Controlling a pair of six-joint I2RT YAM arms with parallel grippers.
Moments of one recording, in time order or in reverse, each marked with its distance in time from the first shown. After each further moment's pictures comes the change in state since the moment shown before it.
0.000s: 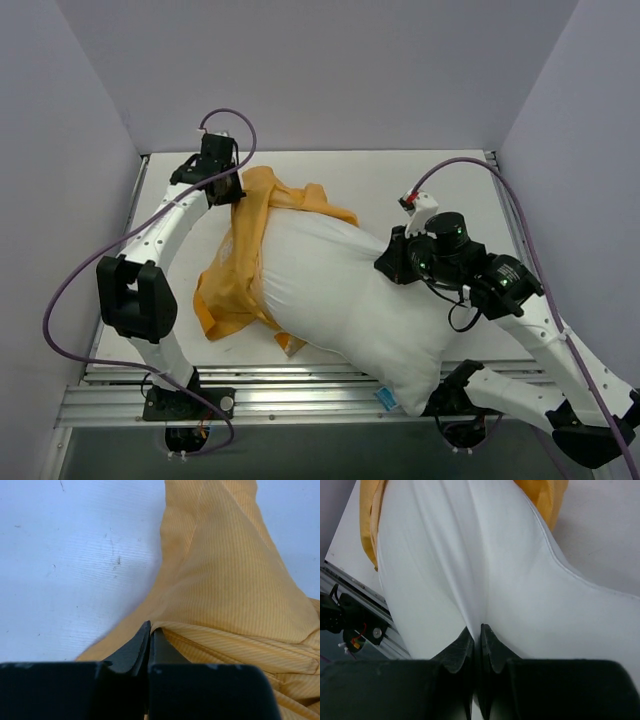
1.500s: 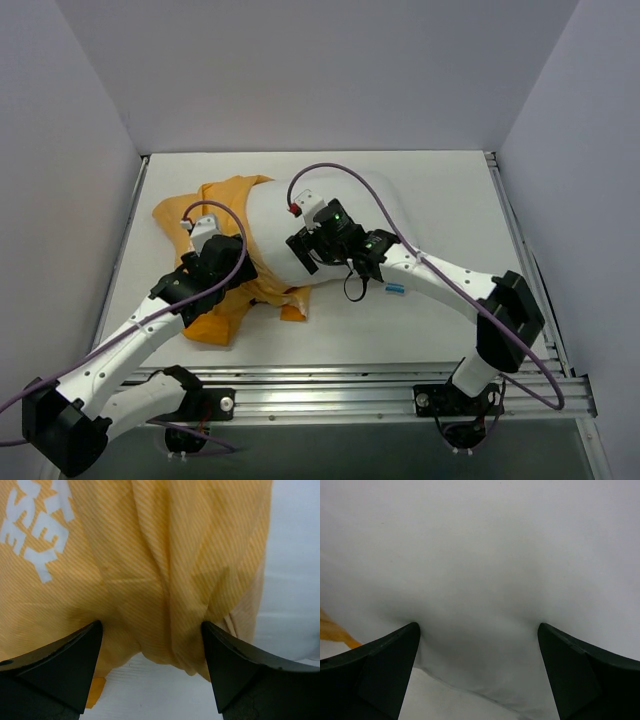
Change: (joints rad) left arm -0.343 -0.768 -0.776 0.054 -0.290 -0.360; right arm 0.190 0.603 0.070 0.488 0.282 -0.457
